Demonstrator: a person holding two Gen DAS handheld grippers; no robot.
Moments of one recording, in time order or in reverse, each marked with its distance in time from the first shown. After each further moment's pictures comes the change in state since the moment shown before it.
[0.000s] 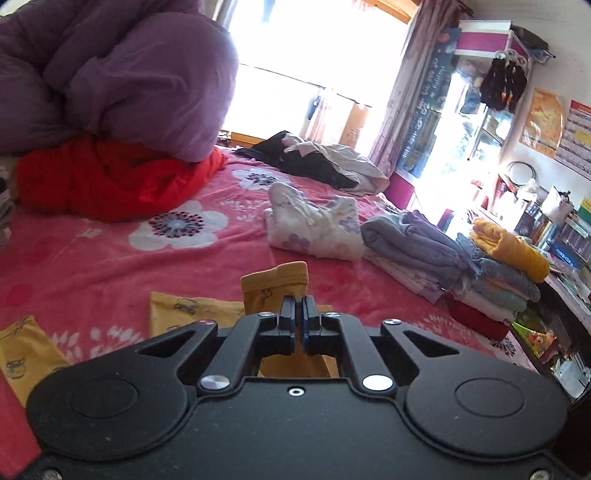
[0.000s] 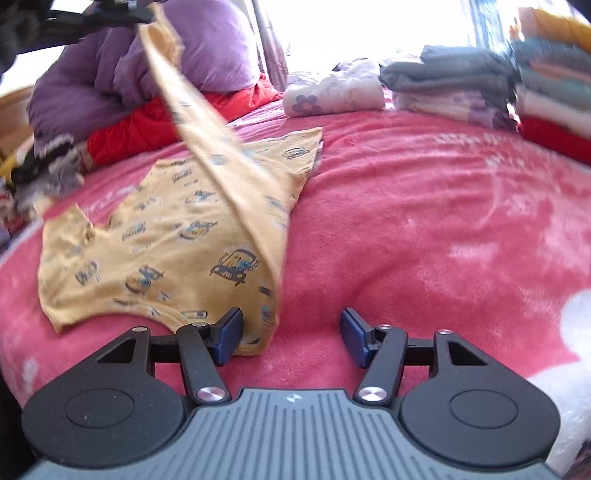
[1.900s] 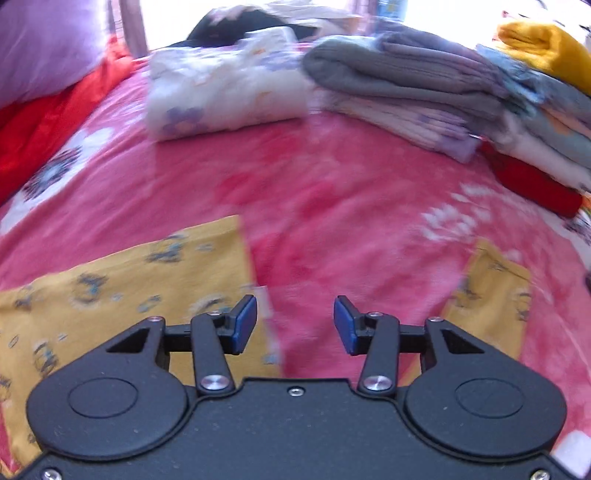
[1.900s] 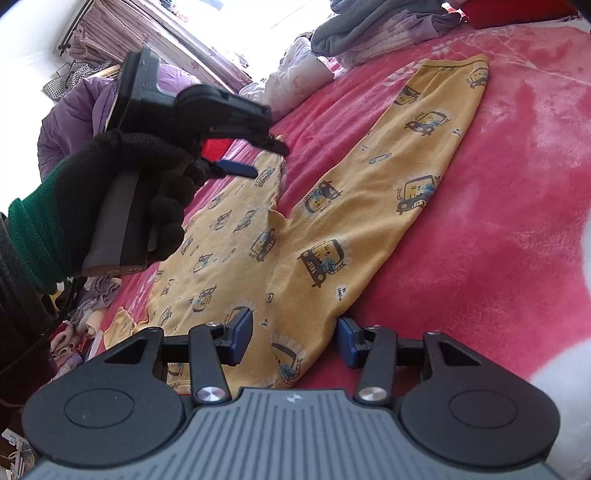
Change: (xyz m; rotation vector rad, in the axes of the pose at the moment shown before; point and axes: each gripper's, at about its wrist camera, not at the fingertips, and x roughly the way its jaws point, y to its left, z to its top) left arm 0.251 -0.160 -0.064 0.327 0.429 0.033; right arm 0.013 -0.077 0.007 0.509 0.007 0.251
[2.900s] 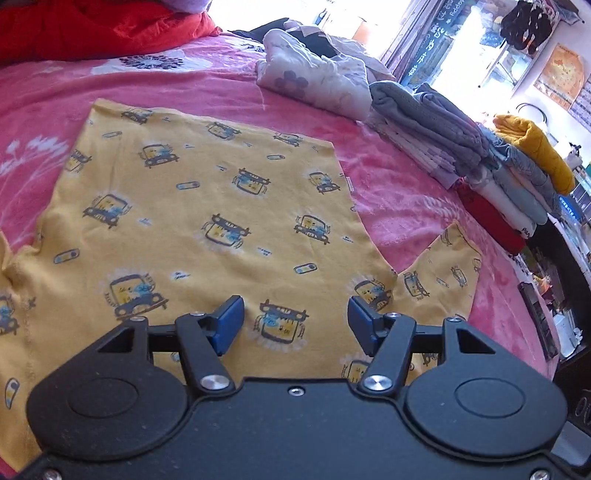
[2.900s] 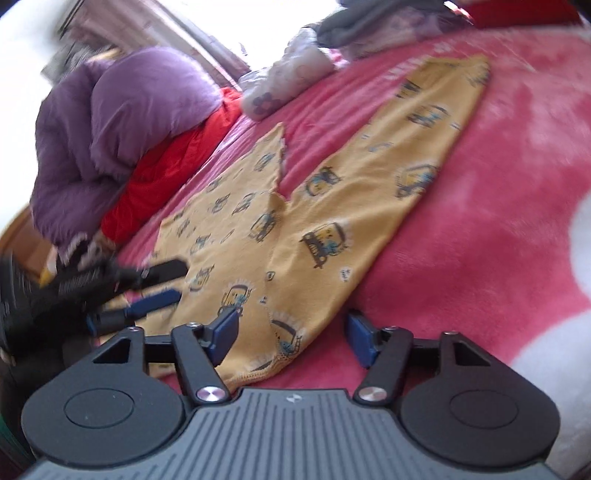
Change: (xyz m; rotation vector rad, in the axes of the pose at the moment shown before) left arm -0.088 0.111 -0.158 -0.354 -0.132 -0.138; right arm 0.000 0.015 -0.007 -0.107 0.038 -0.050
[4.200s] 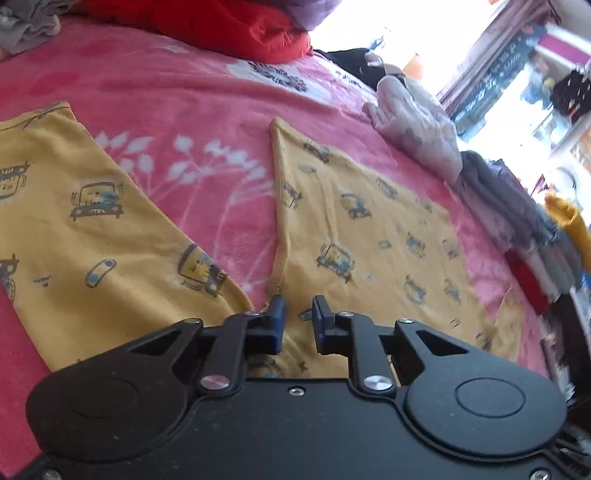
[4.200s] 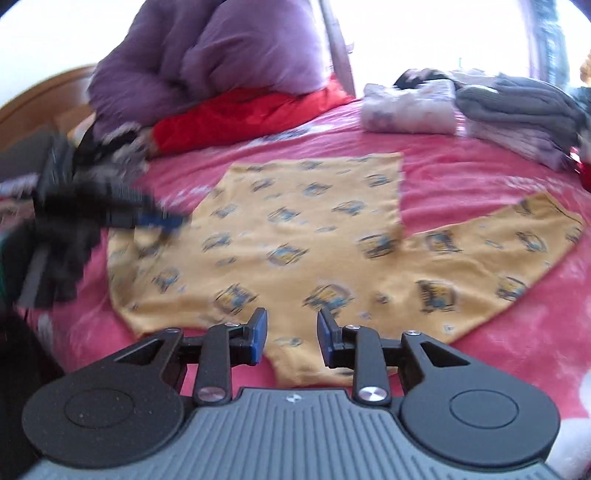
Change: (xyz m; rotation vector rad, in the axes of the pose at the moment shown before) left arm -0.053 0.171 0.016 -0.196 -0.074 -0.011; right arm -0.016 0.085 -0.005 -0.409 0.000 -0.049
